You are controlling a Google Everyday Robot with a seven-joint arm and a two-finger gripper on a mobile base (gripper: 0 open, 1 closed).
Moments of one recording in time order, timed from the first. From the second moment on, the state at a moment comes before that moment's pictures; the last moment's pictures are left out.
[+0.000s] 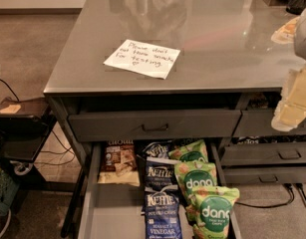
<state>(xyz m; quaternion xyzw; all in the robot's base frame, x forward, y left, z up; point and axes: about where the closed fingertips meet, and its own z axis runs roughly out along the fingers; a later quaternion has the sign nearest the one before) 0.438 -0.217 0.976 -0.60 0.78 -0.03 0.16</state>
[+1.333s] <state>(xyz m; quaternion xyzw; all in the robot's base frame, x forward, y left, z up) 0.416 -0.184 0.890 -0.60 0.77 0.03 0.21</state>
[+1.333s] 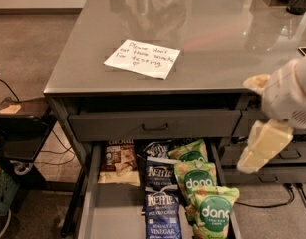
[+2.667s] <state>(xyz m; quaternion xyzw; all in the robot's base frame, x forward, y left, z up) 0.398 -0.140 0.766 -0.60 0.76 0.11 0.23</state>
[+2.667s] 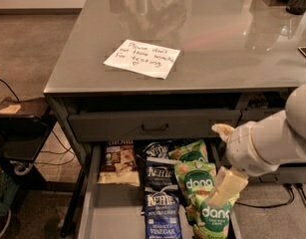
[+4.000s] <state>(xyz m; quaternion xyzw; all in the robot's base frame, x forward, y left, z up) 0.402 -0.059 0.647 -0.66 0.67 0.18 0.30</state>
